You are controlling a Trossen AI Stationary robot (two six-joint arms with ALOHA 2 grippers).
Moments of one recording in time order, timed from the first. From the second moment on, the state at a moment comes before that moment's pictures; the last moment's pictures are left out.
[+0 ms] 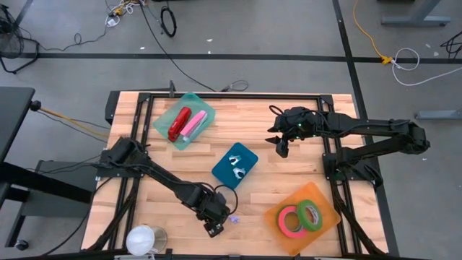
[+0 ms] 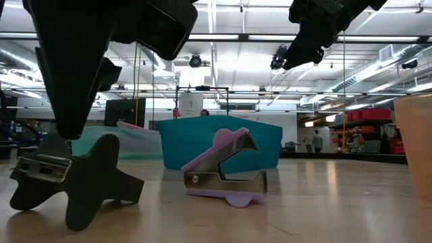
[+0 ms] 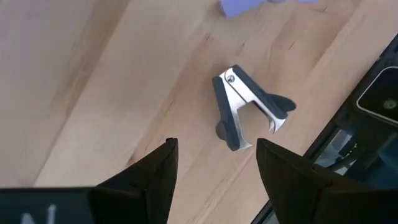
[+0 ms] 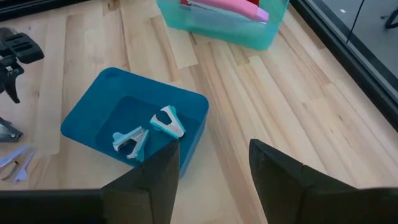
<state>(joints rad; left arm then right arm) -0.50 1.97 1.43 -0.72 0.16 -1.10 -0.17 1.11 0.92 -0.52 0.01 0.12</state>
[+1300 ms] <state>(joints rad) -0.50 2.06 1.43 -0.64 0.21 -1.14 -0.17 1.11 0.92 -0.54 0.01 0.12</state>
